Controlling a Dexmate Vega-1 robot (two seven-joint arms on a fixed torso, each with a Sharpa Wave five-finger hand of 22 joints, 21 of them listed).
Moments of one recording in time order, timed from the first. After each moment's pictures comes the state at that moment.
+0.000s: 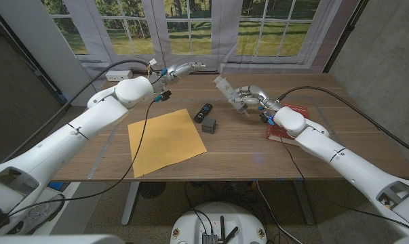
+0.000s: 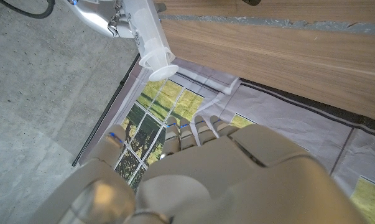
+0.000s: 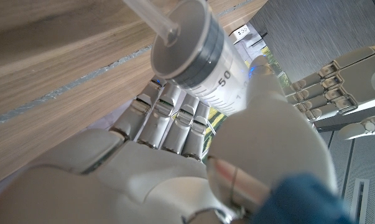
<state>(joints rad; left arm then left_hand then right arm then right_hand) 0.66 0.84 0.48 -1.89 -0.19 0.12 -0.14 0.03 0.08 0.72 0.00 0.18 0.12 0.00 0.18 0.17 0.05 -0.03 0.19 0.17 0.00 -0.03 0.17 0.16 -0.10 -0.04 0.20 0.17 -0.71 -0.65 -0.59 -1.52 0.11 0.12 -0.01 0.96 -0.07 0.29 -0.16 0.22 0.79 -0.08 0.43 0.20 1.00 -0.17 0.21 0.30 0.96 -0.14 0.37 0.44 0.64 -0.06 0.19 0.16</state>
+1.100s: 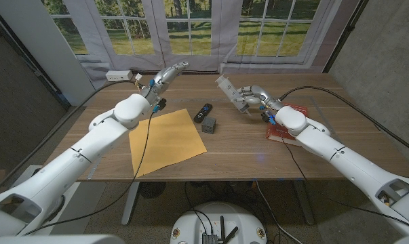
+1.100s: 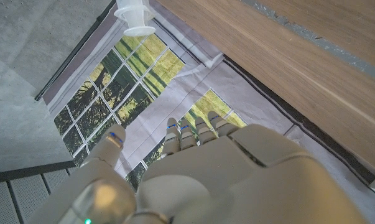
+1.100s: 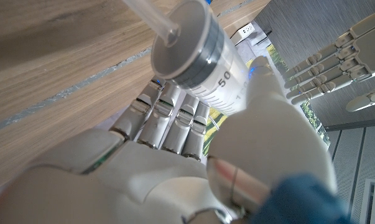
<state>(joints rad) 0.86 0.76 0.37 -1.86 -0.30 0.03 0.13 0.04 0.08 0.71 -0.02 0.18 0.12 -0.02 0.18 0.17 0.02 -0.04 0.18 0.17 -0.03 -0.03 0.17 0.16 -0.04 -0.04 0.21 0.17 -0.70 -0.64 -0.59 -1.49 0.12 0.12 -0.01 0.95 -0.06 0.29 -0.16 0.22 0.79 -0.07 0.42 0.21 1.00 -0.17 0.20 0.30 0.96 -0.14 0.37 0.45 0.64 -0.06 0.19 0.17</state>
